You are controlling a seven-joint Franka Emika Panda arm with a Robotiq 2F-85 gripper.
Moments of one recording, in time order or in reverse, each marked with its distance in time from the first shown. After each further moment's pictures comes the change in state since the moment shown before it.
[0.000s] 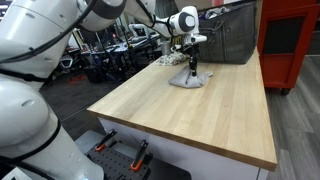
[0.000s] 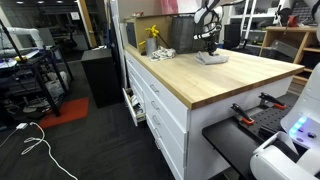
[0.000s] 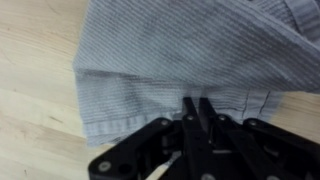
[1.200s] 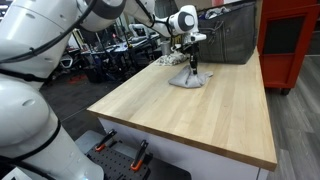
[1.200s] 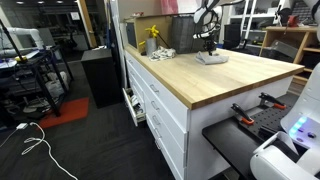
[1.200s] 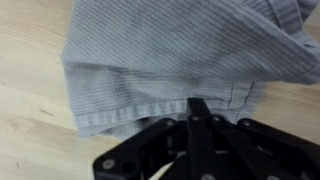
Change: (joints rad) arm 0.009 -0.001 -0.007 0.008 -0.015 0.036 0.008
